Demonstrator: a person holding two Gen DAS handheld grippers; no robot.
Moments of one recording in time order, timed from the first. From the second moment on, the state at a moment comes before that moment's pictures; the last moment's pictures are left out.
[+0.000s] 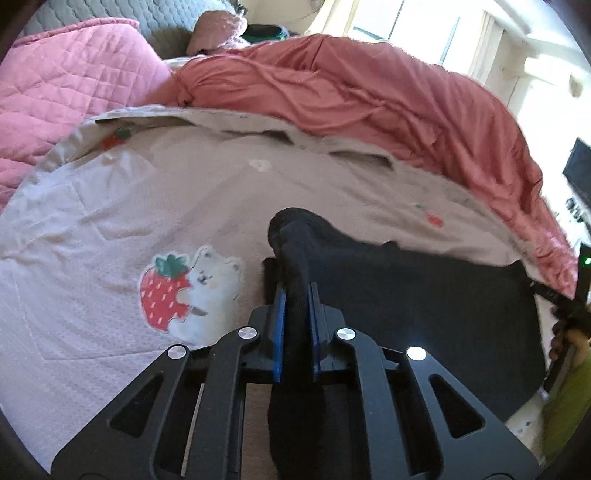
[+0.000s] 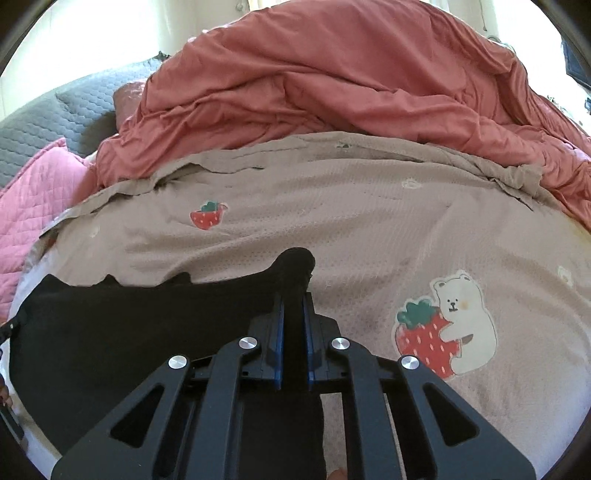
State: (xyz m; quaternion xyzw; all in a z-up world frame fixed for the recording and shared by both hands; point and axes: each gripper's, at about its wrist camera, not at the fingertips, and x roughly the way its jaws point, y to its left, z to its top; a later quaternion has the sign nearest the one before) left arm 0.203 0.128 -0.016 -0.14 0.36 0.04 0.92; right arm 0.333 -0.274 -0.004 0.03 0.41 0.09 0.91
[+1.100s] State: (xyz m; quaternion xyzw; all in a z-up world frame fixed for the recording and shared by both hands) left arm 0.151 0.120 0.017 -0.16 0.32 0.06 0.93; right arm 0.226 -0.276 0.035 0.01 0.37 0.07 0.92
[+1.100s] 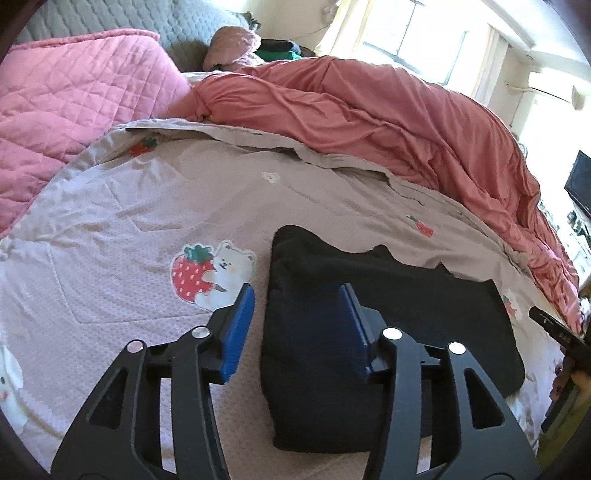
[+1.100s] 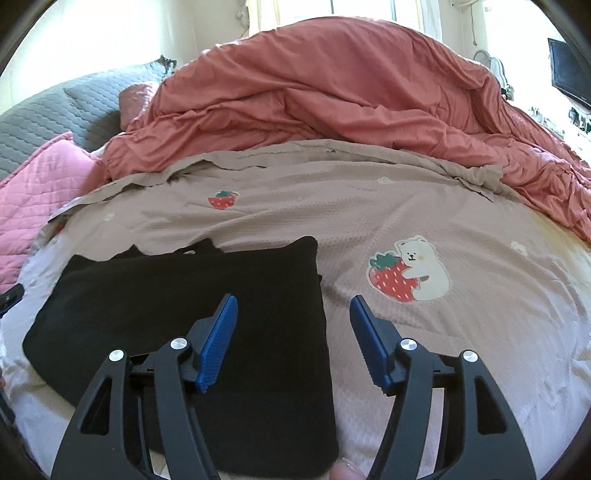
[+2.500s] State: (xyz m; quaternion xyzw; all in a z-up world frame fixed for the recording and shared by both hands) left arm 0.145 0.075 -0.036 -0.10 0.43 0.03 0.90; right arm 0.169 -0.231 -0.008 -0.01 0.45 0.13 0.88
